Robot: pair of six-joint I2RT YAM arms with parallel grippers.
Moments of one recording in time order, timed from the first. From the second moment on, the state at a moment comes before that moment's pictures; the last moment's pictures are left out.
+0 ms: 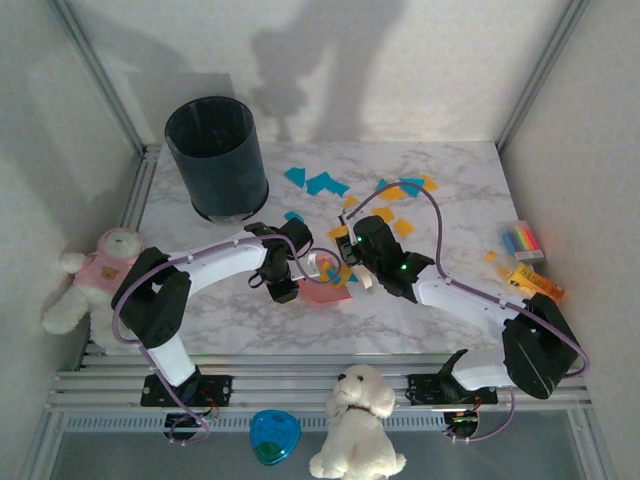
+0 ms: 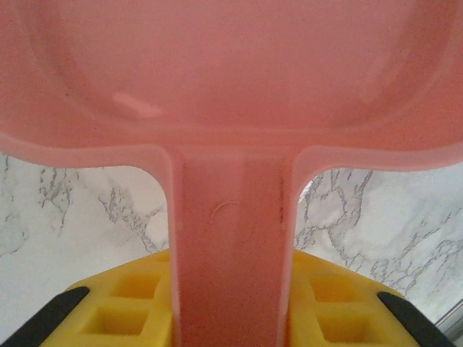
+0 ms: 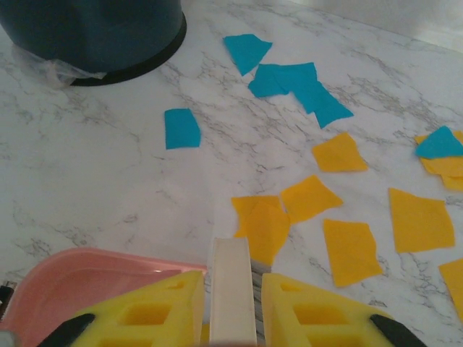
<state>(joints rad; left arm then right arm) -0.69 1.72 1.16 -0.92 0.07 0.40 0.78 1.34 0.83 -0.06 0.23 0.11</state>
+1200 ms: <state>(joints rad) -0.69 1.72 1.16 -0.92 0.06 0.39 0.79 1.32 0.85 -0.13 0.23 0.18</state>
